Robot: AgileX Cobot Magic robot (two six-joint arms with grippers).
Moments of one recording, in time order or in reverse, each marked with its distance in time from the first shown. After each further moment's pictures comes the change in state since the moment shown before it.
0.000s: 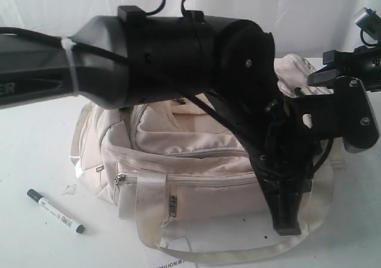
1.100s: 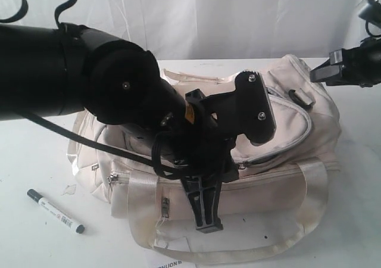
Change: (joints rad) left arm 0.092 -0.278 0.431 0.068 -0.221 -0.090; right arm 0.000 -0.106 -0.008 -0.164 0.047 0.006
